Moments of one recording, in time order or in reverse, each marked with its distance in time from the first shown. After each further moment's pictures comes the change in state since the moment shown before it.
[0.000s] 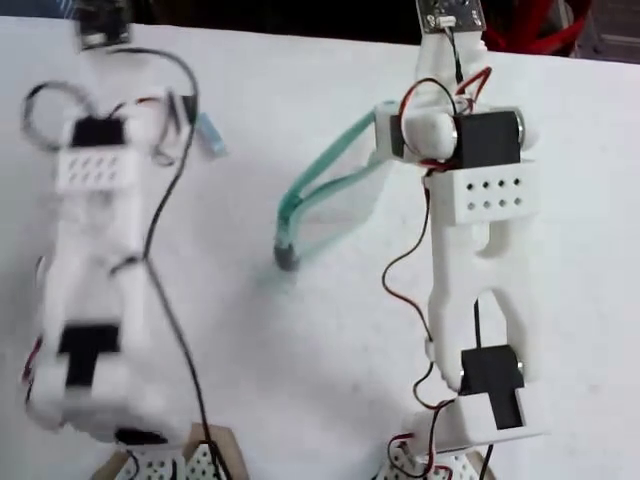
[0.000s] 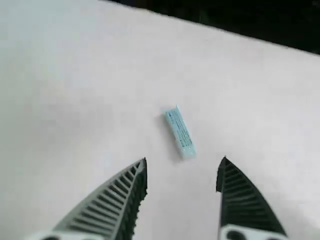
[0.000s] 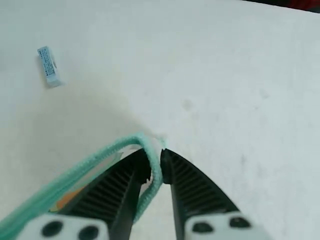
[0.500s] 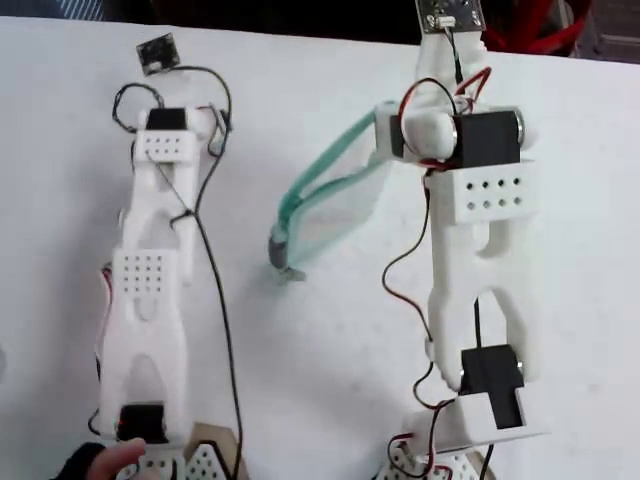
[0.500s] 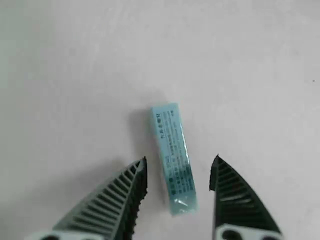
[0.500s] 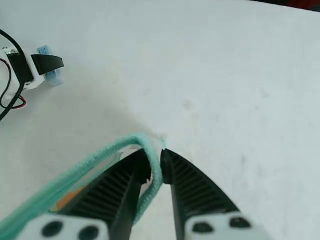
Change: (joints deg) left arm 1.1 61.9 -65.4 9.4 12.0; right arm 0.0 0.0 0.2 0.0 0.0
